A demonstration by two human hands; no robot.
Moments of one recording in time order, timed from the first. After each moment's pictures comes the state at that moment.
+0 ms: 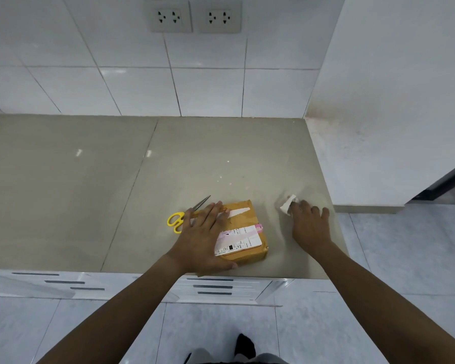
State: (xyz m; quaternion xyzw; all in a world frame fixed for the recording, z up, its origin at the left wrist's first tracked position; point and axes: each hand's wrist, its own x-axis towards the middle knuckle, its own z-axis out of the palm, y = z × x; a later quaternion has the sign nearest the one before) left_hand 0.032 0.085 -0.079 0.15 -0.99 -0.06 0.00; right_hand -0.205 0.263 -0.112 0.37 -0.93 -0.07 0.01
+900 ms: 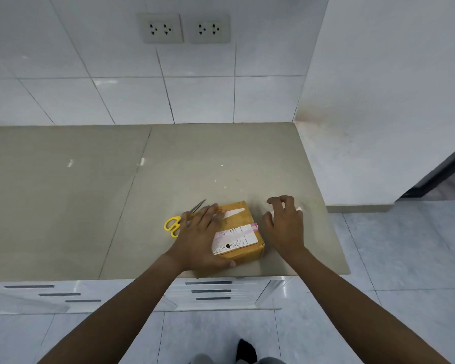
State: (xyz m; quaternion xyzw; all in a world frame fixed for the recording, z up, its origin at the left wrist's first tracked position) left_hand 0.029 0.081 -0.077 0.16 -0.98 -0.09 -0.02; right_hand -0.152 0.235 -0.094 0.36 -0.89 0.26 0.13
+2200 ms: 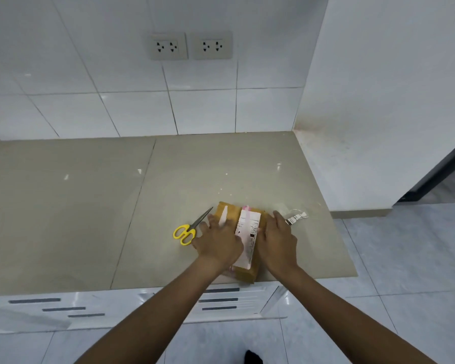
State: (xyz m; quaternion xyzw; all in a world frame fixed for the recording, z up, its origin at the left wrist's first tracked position) left_hand 0.000 0.121 -0.031 0.38 -0.91 -0.15 -0.09; right_hand -0.087 0.225 -0.063 0.28 -0.93 0.25 -0.06
